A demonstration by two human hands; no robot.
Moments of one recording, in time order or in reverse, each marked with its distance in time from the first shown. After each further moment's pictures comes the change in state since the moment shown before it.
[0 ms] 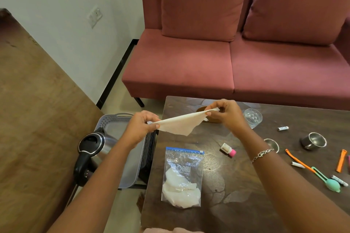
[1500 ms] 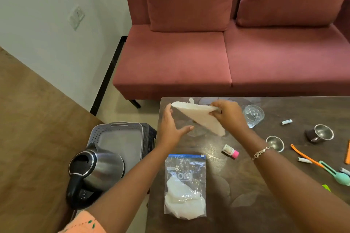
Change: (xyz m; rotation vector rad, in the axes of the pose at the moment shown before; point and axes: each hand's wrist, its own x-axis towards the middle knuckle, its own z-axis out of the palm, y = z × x) left_hand 0.060 -0.002 0.098 0.132 0.007 0.048; right_hand 0.052 0.041 -0.010 -0.632 0.117 -0.080
